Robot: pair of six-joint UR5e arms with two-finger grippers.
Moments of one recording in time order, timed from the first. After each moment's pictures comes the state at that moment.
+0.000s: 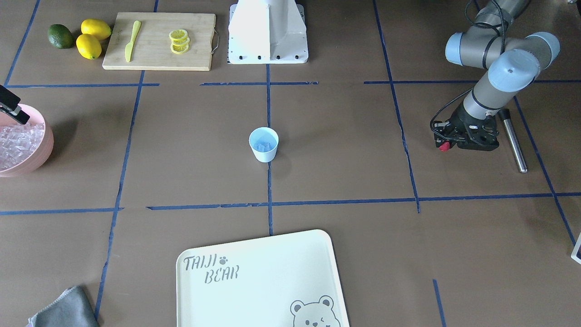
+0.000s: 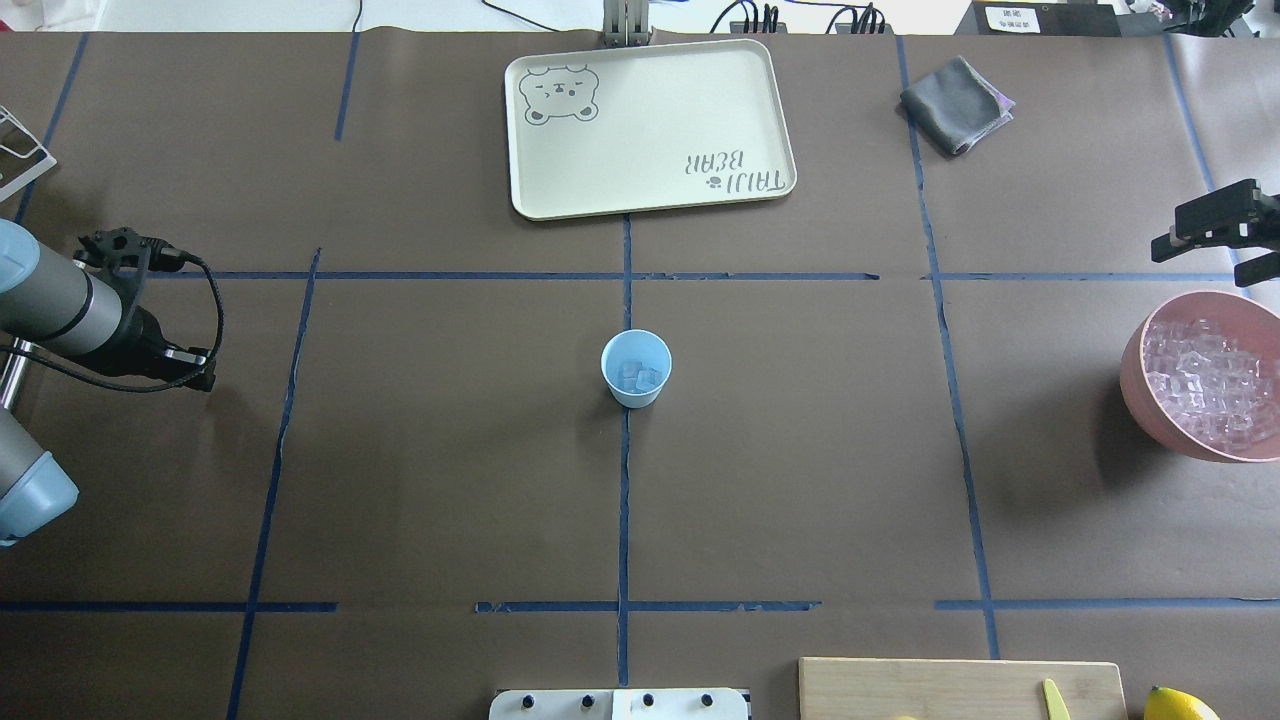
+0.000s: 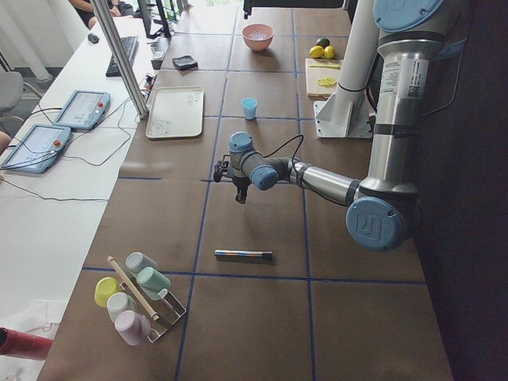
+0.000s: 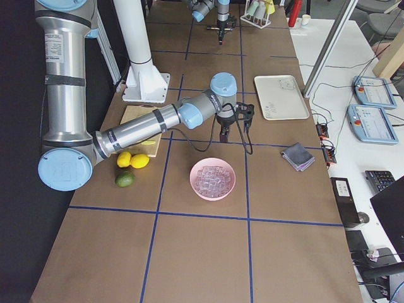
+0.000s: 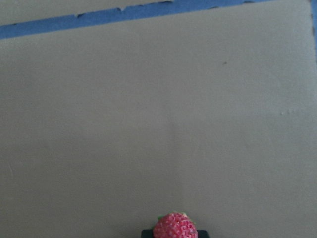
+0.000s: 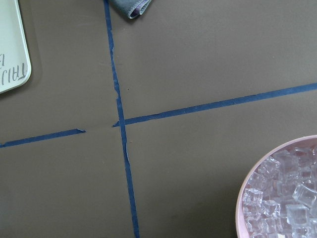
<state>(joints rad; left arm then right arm) -0.83 -1.65 -1.73 -1.98 -2.09 -0.79 1.23 -1.60 2.01 -1.37 2.38 0.85</state>
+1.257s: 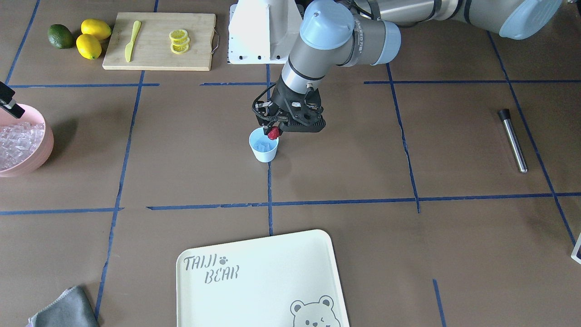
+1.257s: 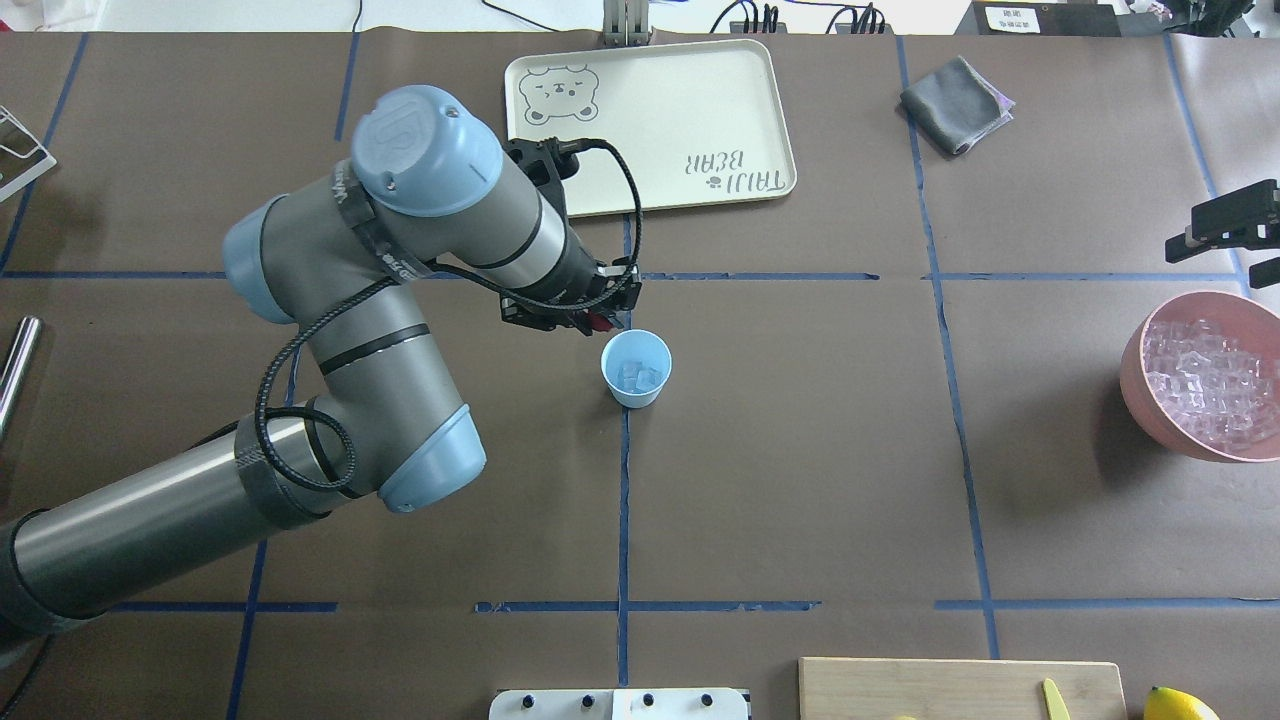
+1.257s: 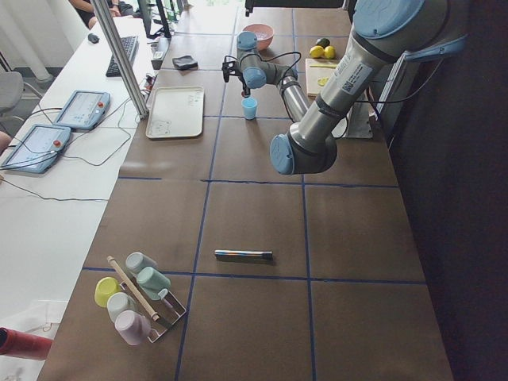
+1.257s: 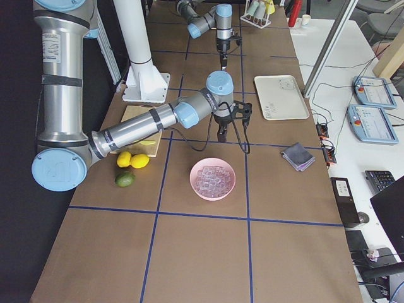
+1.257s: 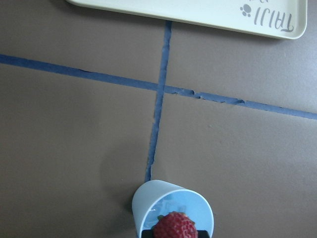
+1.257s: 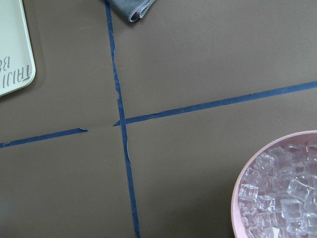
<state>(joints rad) -0.59 -2.37 -1.61 -1.79 -2.01 -1.42 1.25 -1.62 2.04 -1.36 2.38 0.85</state>
